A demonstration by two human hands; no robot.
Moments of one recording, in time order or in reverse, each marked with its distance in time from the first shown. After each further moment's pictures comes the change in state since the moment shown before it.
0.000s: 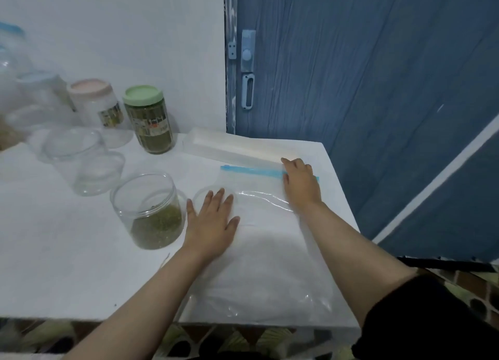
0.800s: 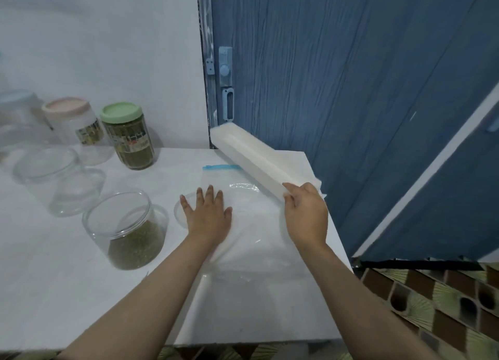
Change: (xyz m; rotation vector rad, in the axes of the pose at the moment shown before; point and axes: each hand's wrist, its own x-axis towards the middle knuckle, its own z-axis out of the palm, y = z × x) left_hand 0.060 0.035 -0.003 0.159 -0.028 -0.146; right_hand -0.079 -0.005 -0.055 0.323 0.316 0.134
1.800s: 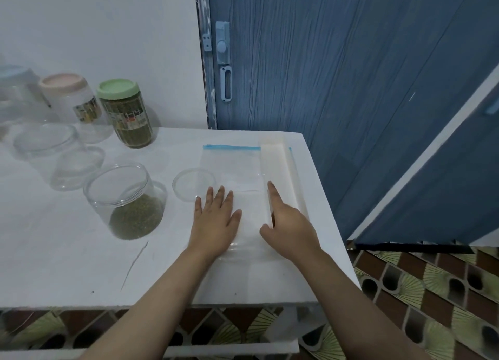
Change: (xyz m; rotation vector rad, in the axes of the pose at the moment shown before) left_hand -0.074 0.010 0.022 -0.329 0.083 0.164; right_hand -0.062 -0.003 -0.022 -0.179 -0.599 -0.008
